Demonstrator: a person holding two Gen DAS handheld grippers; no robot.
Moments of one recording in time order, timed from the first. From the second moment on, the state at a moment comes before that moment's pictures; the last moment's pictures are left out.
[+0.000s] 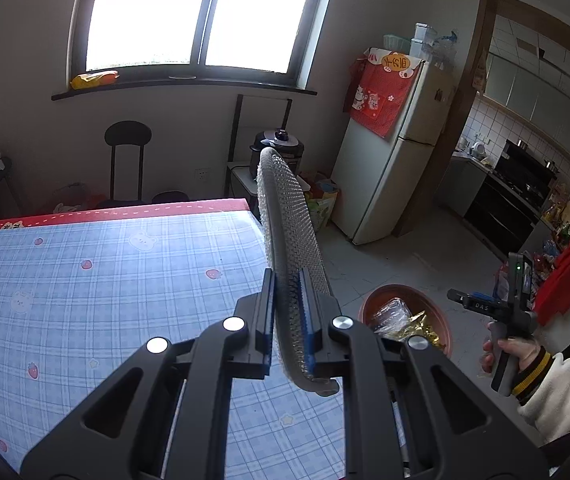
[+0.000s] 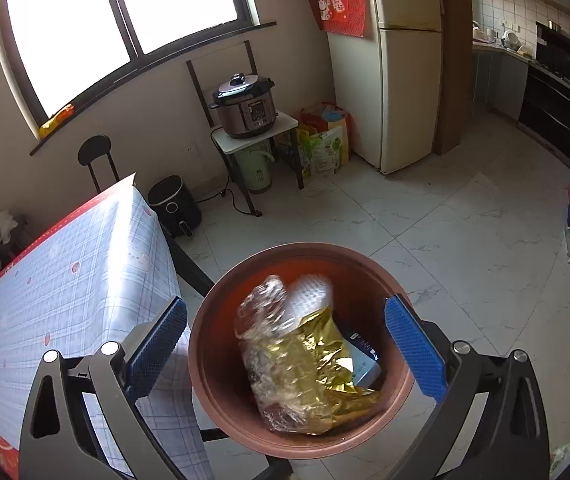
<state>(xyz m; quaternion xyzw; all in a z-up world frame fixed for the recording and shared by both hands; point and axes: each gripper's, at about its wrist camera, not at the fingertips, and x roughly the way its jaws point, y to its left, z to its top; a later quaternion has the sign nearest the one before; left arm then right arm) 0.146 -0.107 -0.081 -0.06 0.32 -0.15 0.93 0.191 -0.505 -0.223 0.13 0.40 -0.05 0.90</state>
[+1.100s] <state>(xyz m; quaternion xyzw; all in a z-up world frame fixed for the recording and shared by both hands) 0.234 -0.409 -0.130 0.02 0.36 -0.38 0.85 0.048 -0.615 -0.204 0.19 0.38 -0.18 0.89</state>
